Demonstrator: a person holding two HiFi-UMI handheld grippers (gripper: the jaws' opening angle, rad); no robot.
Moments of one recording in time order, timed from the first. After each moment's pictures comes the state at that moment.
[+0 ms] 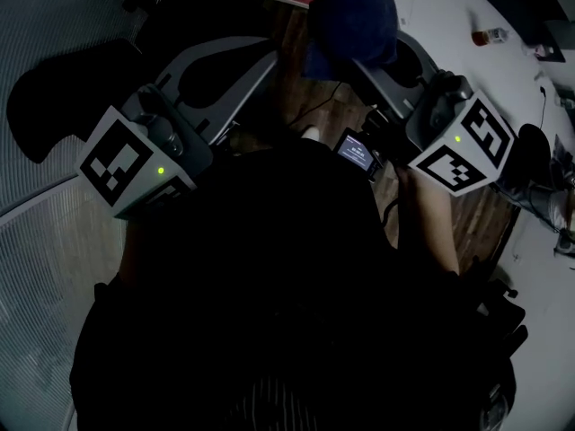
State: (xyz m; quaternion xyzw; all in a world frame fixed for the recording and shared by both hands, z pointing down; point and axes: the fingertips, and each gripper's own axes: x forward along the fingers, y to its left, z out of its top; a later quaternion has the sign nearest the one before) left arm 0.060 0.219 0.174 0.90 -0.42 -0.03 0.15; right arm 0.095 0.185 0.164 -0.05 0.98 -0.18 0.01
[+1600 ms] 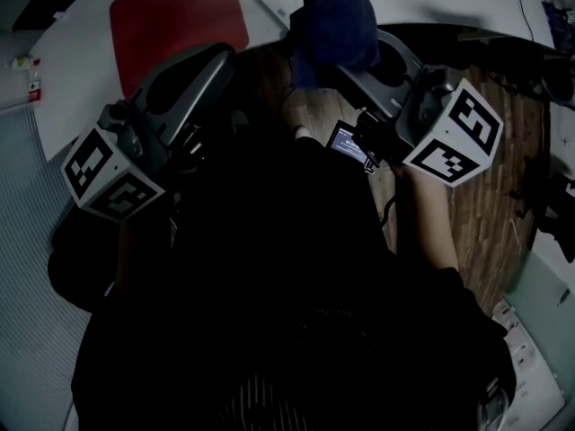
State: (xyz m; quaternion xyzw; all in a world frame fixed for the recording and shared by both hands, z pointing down) left arm 0.213 0.083 0.232 0.95 -0.21 -0.02 0.25; right arm 0.289 0.085 0.229 -0.25 0.94 -0.22 0.07
